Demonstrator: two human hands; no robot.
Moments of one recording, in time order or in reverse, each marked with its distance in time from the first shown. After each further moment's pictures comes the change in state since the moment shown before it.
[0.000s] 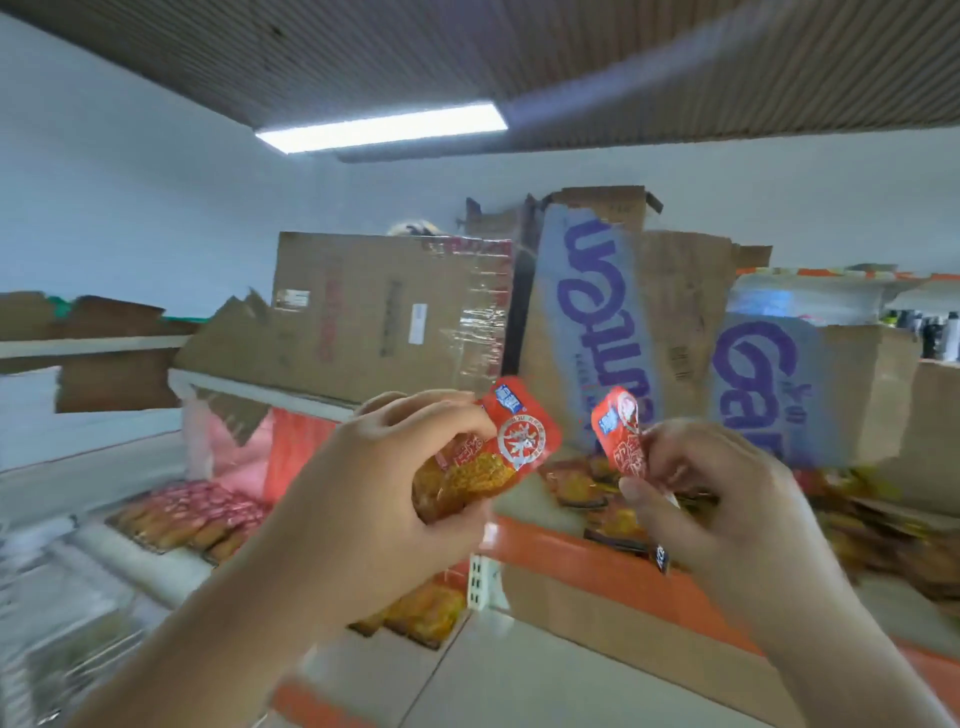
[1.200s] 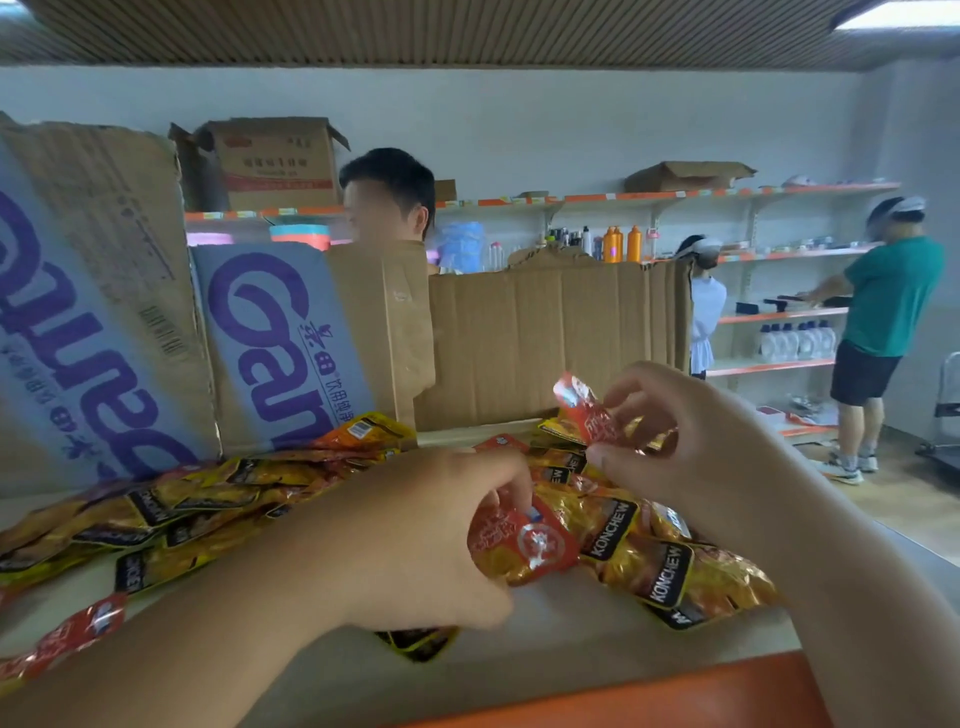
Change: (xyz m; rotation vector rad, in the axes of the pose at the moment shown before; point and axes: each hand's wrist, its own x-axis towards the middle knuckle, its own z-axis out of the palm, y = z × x) left_hand 0.165 0.308 0.359 -0.240 -1.007 0.272; right_hand -0.094 0.252 -0.321 -0.391 -0.050 0.575
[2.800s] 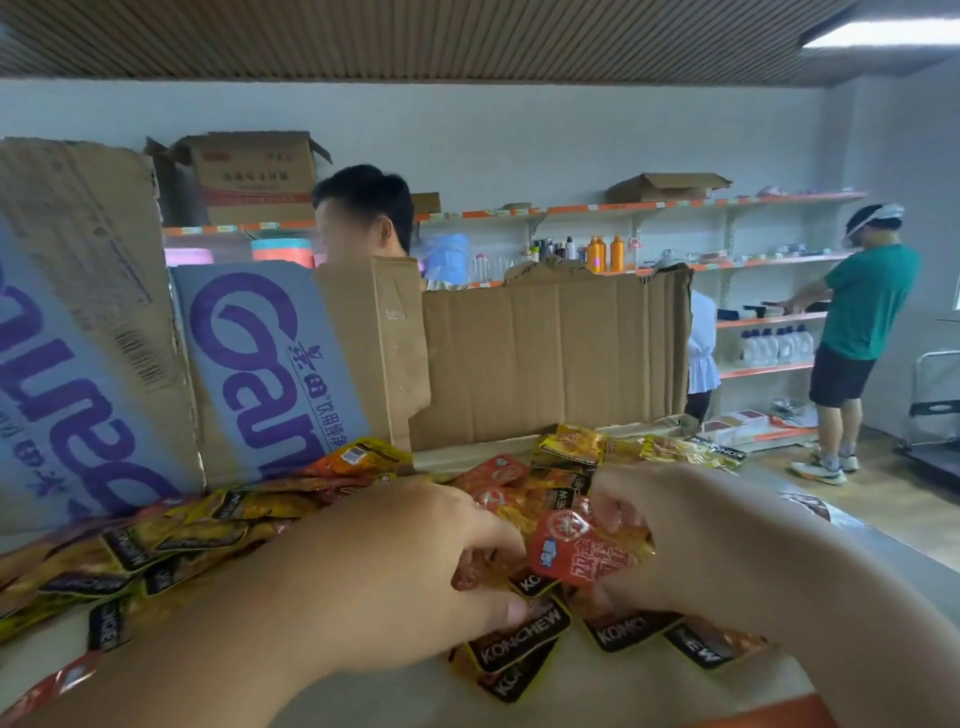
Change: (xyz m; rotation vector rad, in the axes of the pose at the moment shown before) left_hand -0.009 -0.047 -0.030 0.203 0.013 0.055; right_hand -0.015 0.011 0.023 -0.294 -0.226 0.071
